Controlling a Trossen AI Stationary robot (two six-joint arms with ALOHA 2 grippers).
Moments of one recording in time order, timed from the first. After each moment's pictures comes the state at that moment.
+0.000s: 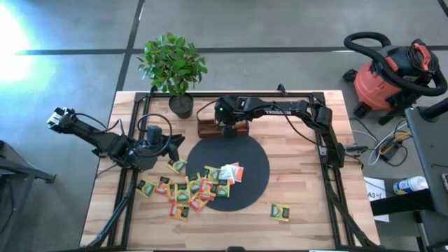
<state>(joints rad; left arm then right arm) -0.43 0.86 0.75 -0.49 -0.97 -1.15 -0.31 2.11 1.67 -0.60 0.20 -0.26</state>
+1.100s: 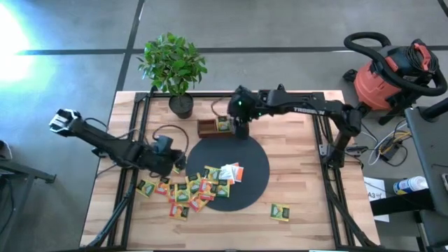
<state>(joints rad) -0.37 1.03 0.66 -0.65 -0.62 -1.43 -0.25 1.78 1.60 -0.79 0.02 -0.09</state>
